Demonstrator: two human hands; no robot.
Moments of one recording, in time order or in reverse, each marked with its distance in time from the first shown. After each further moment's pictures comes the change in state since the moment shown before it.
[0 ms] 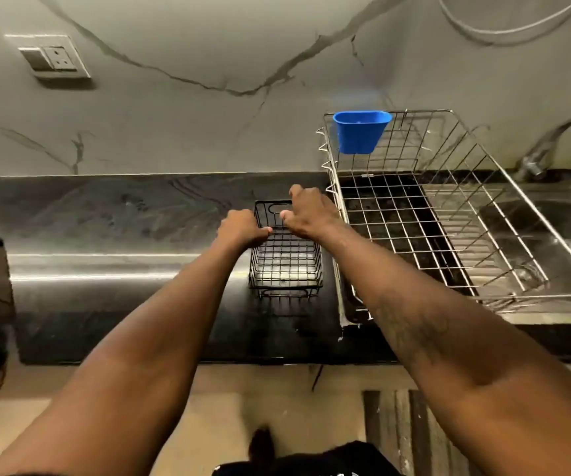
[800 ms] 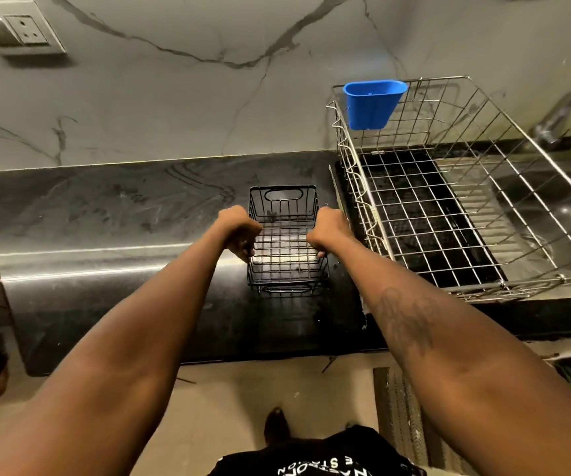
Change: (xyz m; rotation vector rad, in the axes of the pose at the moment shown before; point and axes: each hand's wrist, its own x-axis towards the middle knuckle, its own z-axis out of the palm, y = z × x) left_hand 0.017 -0.036 -0.023 -0.241 -0.361 -0.106; right_hand -0.003 0.010 0.068 0.099 -0.158 0.450
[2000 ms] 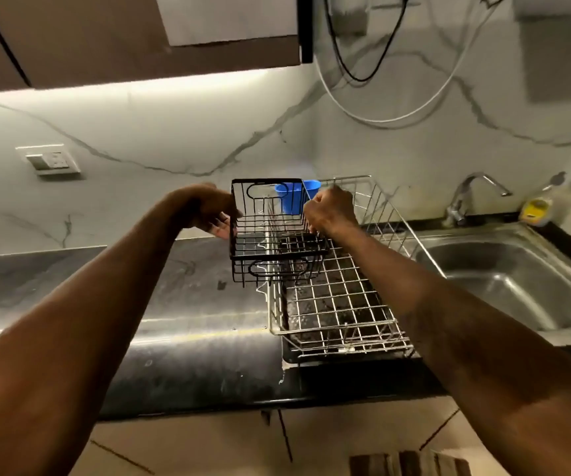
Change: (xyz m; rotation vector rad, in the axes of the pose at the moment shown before) left_hand -0.150 0.201 -0.039 -0.211 0.102 0.204; right_hand -0.041 0.106 -0.243 0.428 0.422 -0.287
